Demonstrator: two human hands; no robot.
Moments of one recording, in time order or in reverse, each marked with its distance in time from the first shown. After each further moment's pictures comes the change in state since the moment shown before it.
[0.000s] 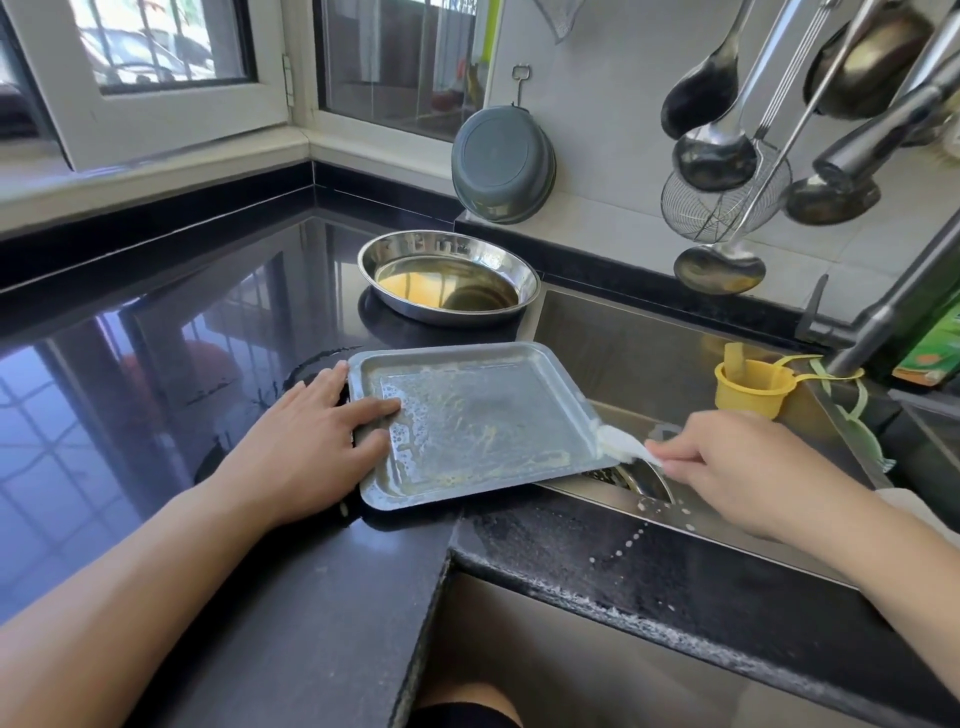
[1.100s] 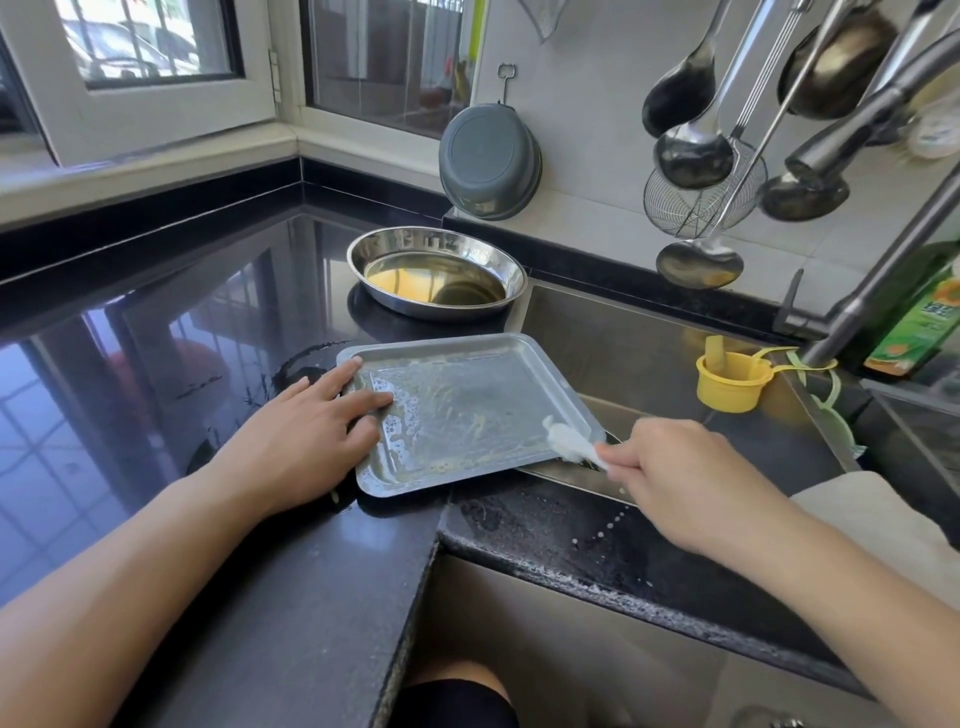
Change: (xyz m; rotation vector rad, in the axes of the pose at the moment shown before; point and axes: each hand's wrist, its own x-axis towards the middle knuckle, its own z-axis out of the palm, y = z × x) left_hand -0.007 0.010 -0.006 0.017 -0.019 0.031; right_hand -0.012 -0.030 0.017 0.078 0.082 -0.046
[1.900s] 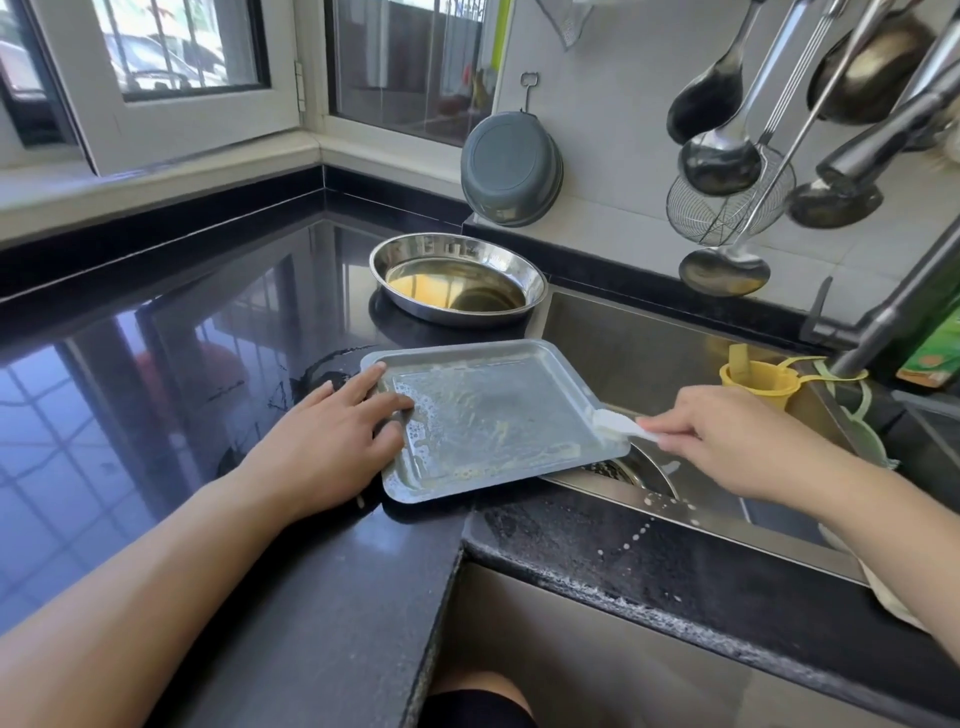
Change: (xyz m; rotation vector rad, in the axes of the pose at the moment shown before) left_hand 0.002 -0.004 0.004 0.016 0.028 0.047; right_hand 0.042 0.043 -0.016 -0.042 -0.015 -0.136
